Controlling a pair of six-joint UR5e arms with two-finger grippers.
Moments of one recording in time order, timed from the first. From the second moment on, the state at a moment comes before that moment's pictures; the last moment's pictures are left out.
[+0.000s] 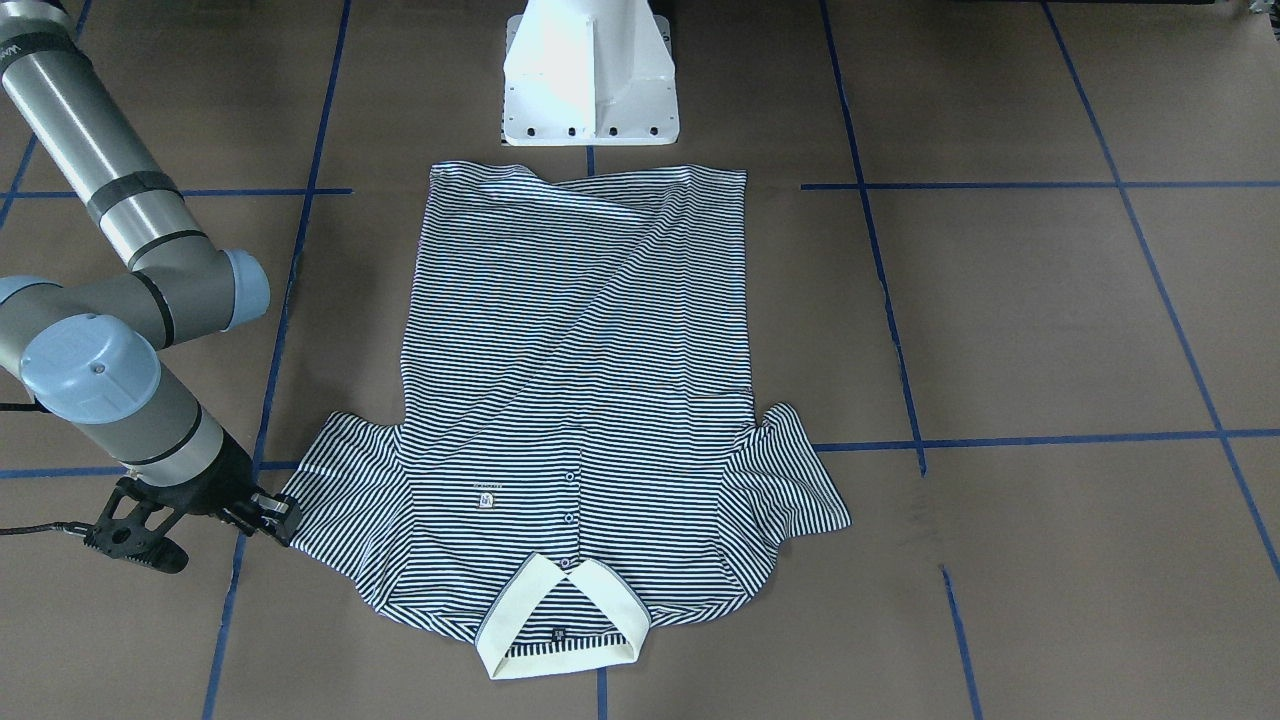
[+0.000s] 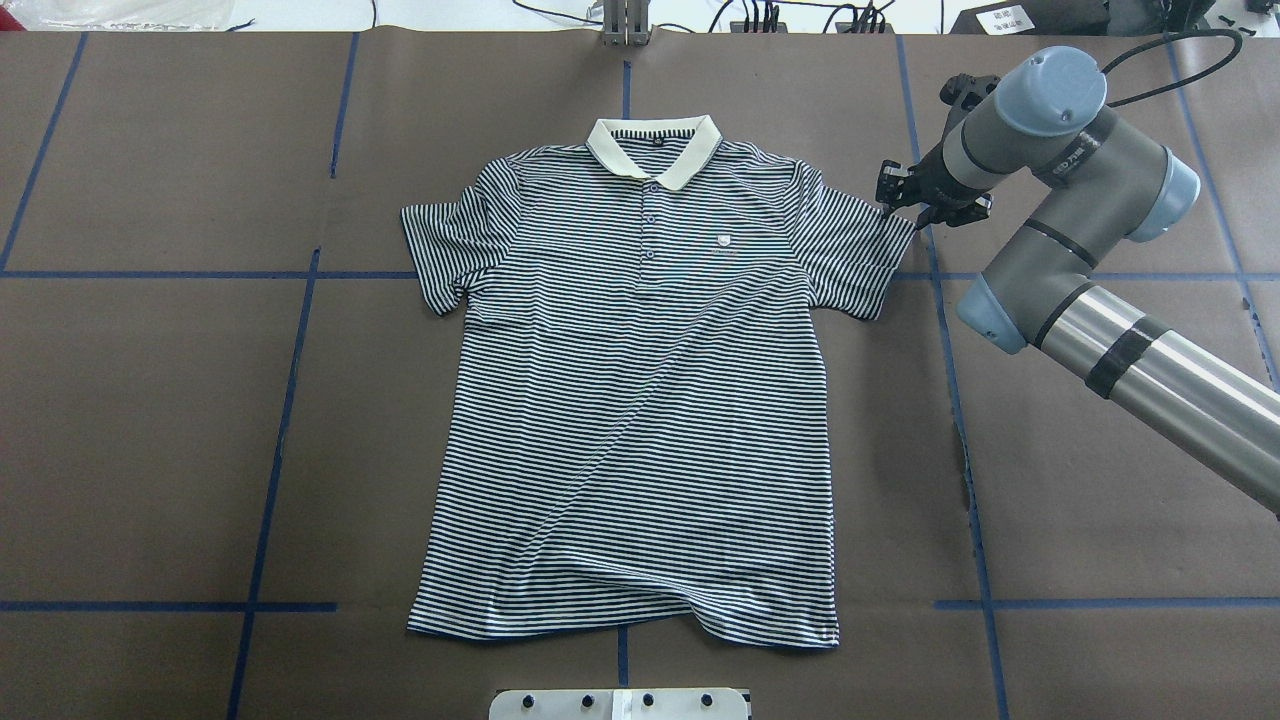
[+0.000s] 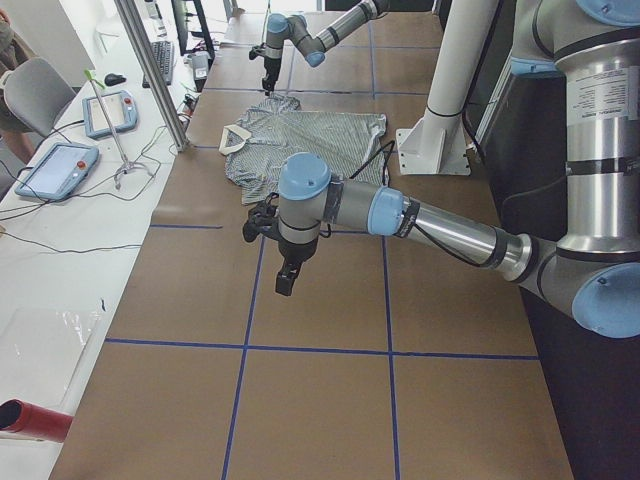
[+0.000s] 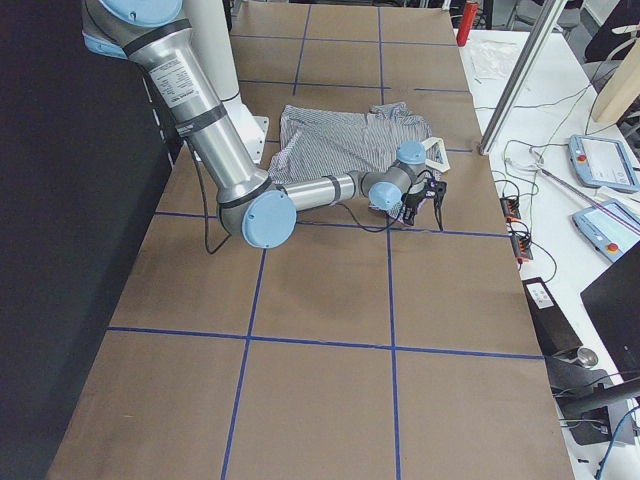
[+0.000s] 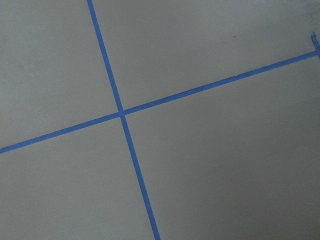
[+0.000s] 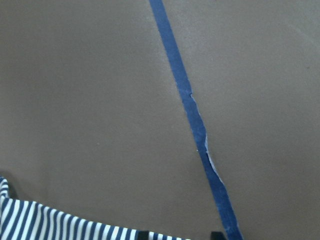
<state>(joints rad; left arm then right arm) -1.55 -1.45 -2.01 -1.46 -2.33 0.14 0.92 -1.02 1.17 -0.98 2.02 1.25</state>
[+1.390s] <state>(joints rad) -1.55 -1.43 -2.05 -1.46 -2.33 0.14 0.83 -0.96 1.34 -1.05 1.99 1.46</state>
